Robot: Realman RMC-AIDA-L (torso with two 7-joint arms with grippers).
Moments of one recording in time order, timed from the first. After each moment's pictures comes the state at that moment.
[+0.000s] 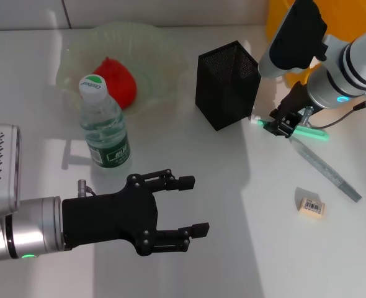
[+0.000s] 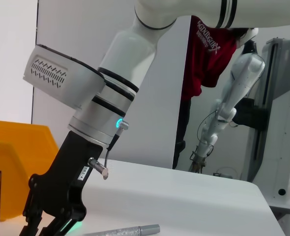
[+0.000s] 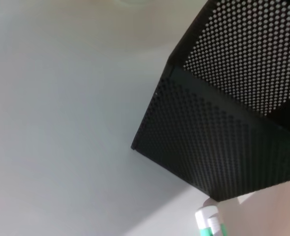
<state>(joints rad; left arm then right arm) -0.26 -2.07 1.43 0.68 1.40 1.51 -1.04 0.82 2.08 -1.39 -0.81 -2.67 -1.07 2.20</state>
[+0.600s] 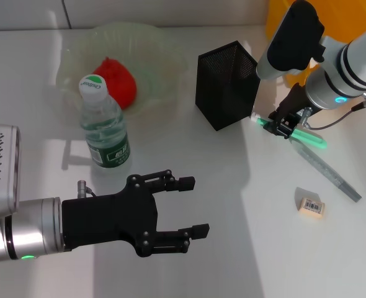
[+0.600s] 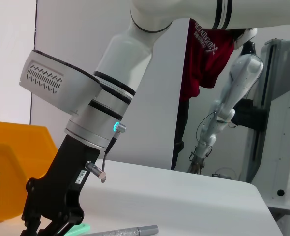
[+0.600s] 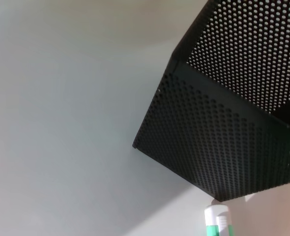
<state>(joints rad) -0.26 -2.07 1.43 0.68 1.40 1.52 -1.04 0.84 2.08 -1.39 -0.76 -2.67 -1.06 2.20</state>
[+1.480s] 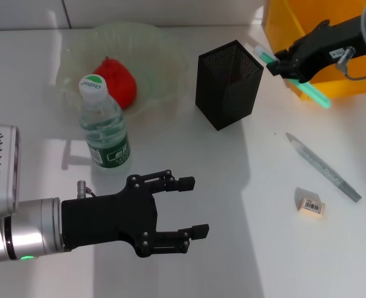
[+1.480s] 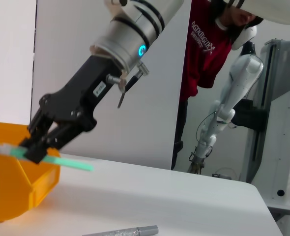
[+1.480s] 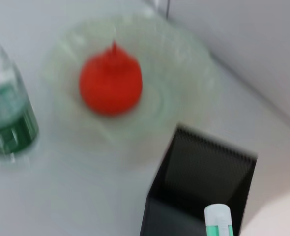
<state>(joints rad) -0.25 -2.07 1.43 0.68 1.40 1.52 -1.04 0.63 2.08 -1.19 -1.41 -2.47 -1.42 2.24</state>
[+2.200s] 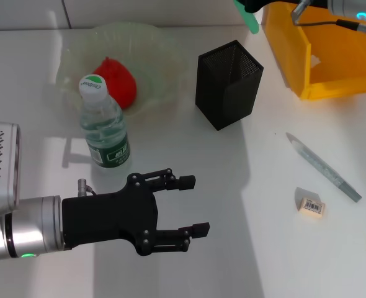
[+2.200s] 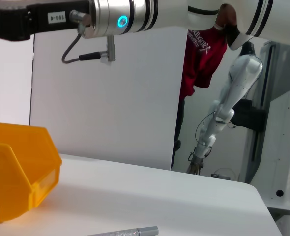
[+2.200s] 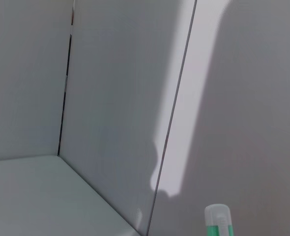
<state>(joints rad) -0.26 -2.07 1.43 0.68 1.40 1.52 -1.05 0.52 2.08 -1.32 -1.28 -1.84 -0.89 1.80</state>
